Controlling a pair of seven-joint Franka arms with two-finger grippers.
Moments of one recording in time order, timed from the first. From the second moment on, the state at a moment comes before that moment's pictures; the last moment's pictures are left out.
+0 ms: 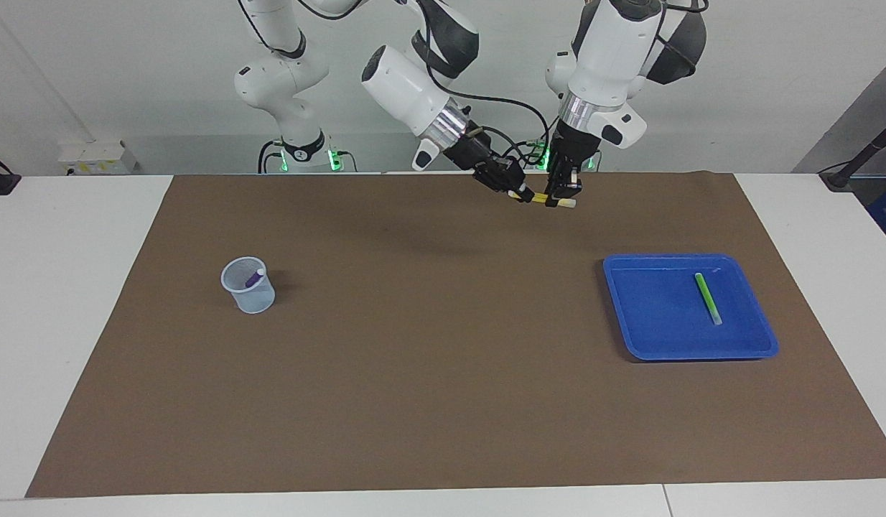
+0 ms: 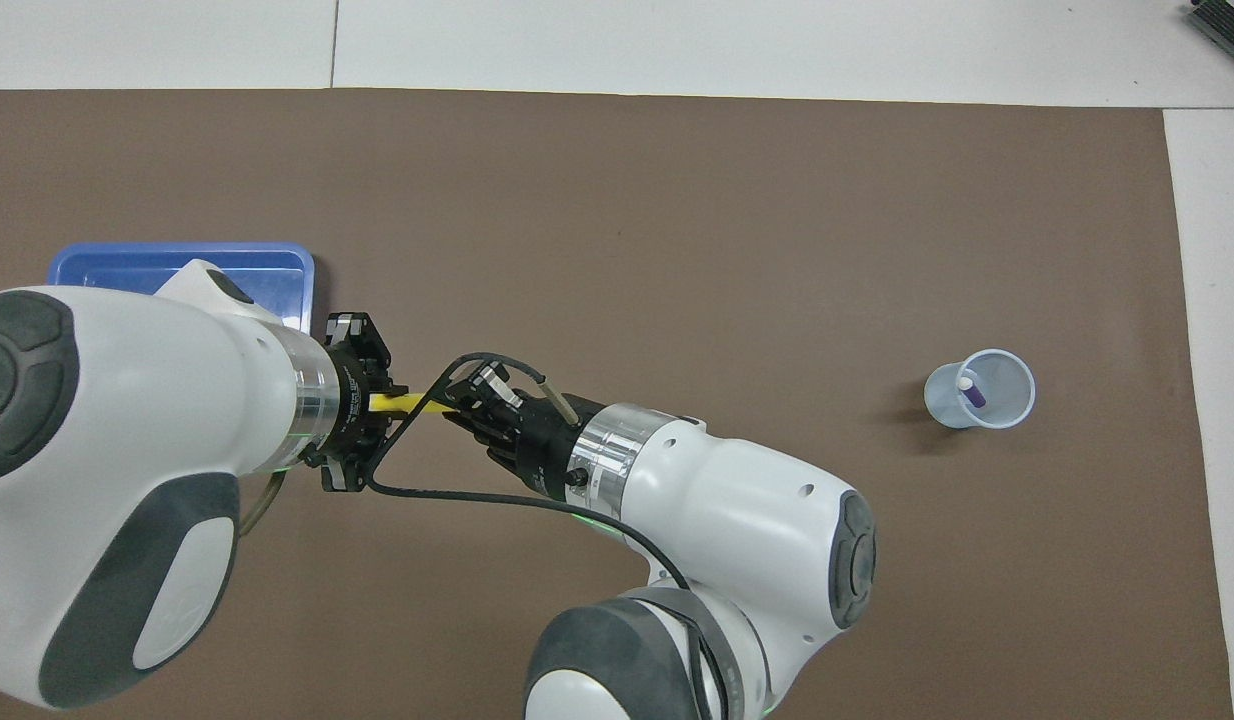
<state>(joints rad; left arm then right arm) -0.30 -0.17 -0.14 -1.93 -0.11 1.89 -1.91 0.73 0.08 0.07 -1.97 1.03 2.79 0.79</state>
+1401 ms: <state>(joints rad) -0.30 -0.18 -0.14 -1.93 -0.10 1.89 -1.81 0.58 0.08 0.06 -1.96 0.99 2.50 0.45</state>
